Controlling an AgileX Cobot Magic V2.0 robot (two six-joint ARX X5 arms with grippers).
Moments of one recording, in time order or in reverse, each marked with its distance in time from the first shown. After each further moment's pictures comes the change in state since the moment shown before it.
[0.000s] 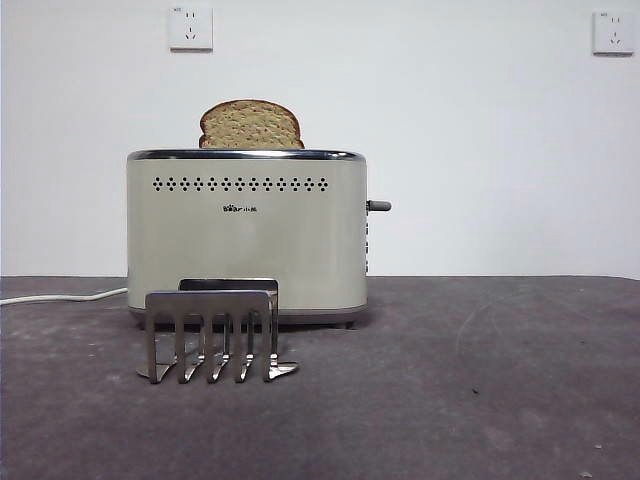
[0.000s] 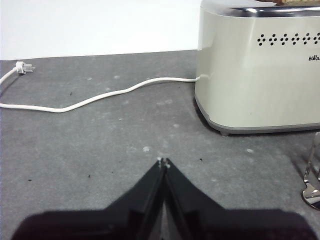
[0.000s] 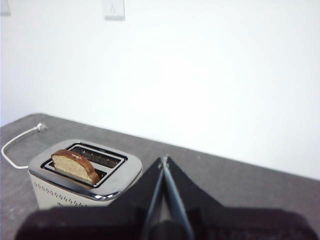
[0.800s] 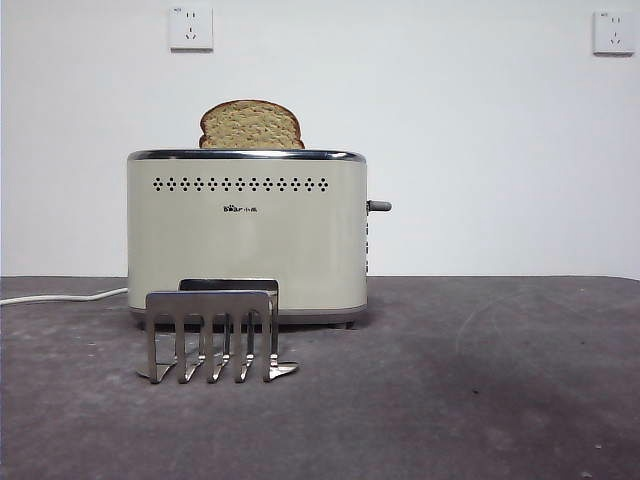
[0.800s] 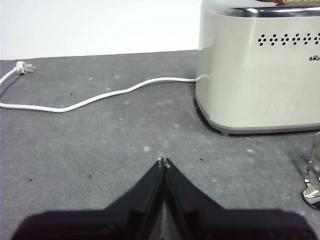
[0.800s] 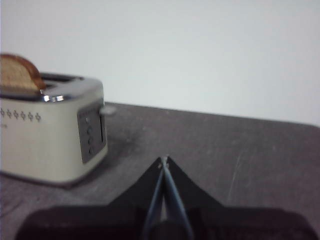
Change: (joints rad) left arm 0.000 0.000 0.000 0.000 0.000 0.000; right arm -0.039 -0.597 -0.984 0.430 0.129 0.020
